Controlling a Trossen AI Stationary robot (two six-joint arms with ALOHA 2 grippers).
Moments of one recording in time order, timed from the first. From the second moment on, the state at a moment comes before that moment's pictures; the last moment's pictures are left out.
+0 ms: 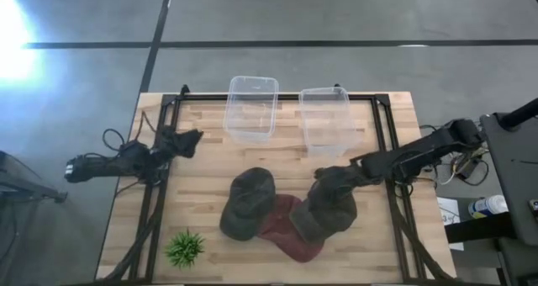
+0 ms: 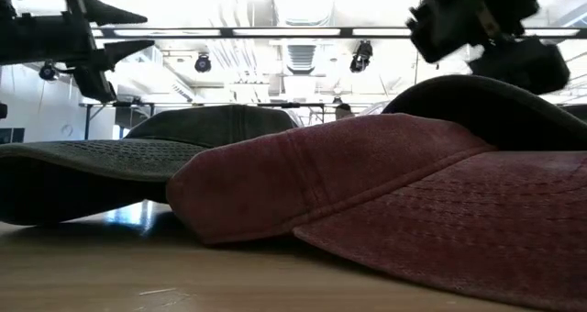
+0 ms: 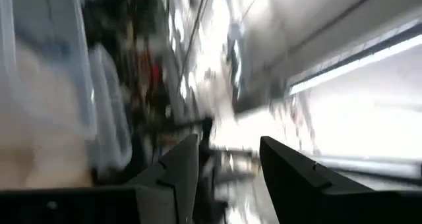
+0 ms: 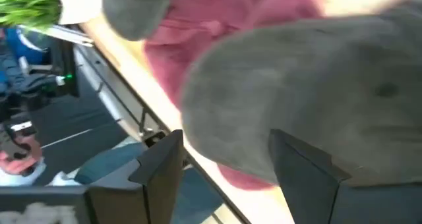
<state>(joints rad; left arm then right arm) 0.01 0.04 0.01 0.37 -0.44 -1.30 0.28 1.35 0.82 -0.27 -0.23 1.48</state>
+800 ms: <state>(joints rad) -0.09 0.29 0.12 0.05 0.19 -1.07 0.27 1.94 1.32 -0.20 -0.06 1.33</state>
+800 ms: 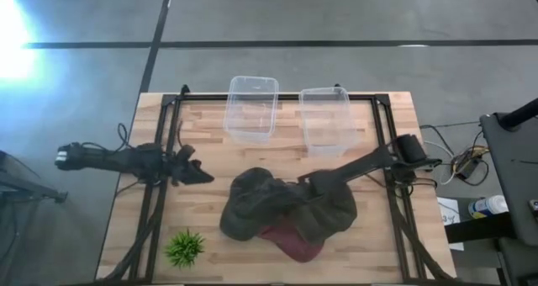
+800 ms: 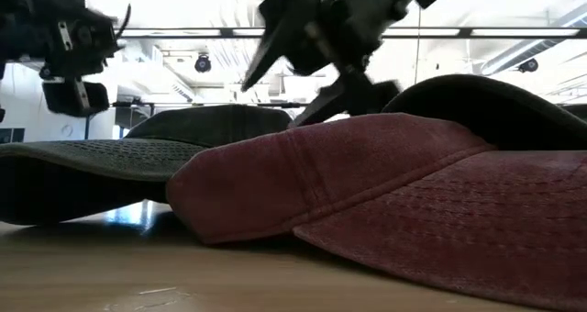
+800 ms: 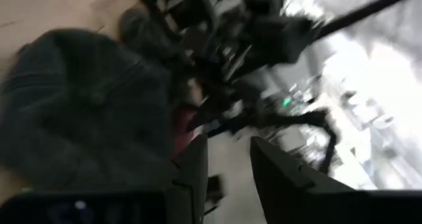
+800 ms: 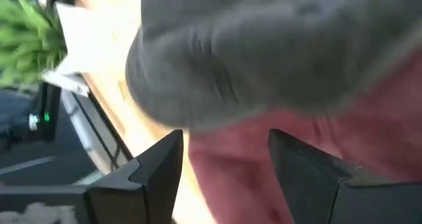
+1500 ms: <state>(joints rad) -0.20 0.81 0.19 0.25 0.18 -0.96 0.28 1.95 1.30 -0.25 -0.05 1.46</state>
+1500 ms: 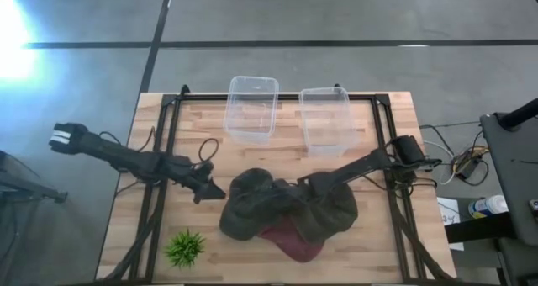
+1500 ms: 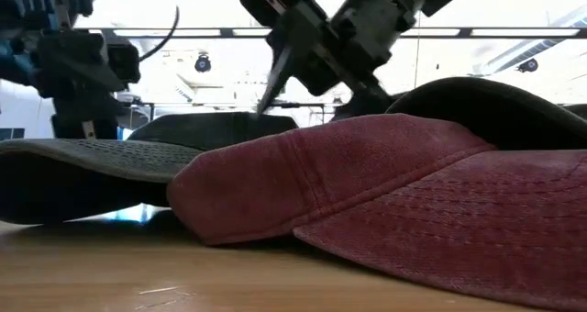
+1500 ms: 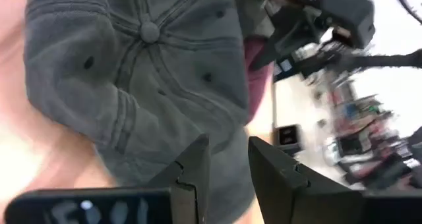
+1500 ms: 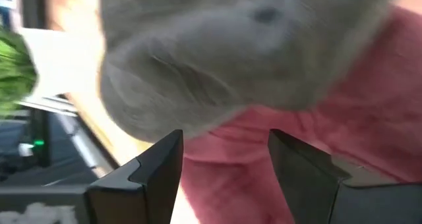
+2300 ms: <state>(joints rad) -0.23 1.41 0.44 0.26 0.35 -0.70 0.26 2.06 1.30 -0.01 -0.03 1.29</state>
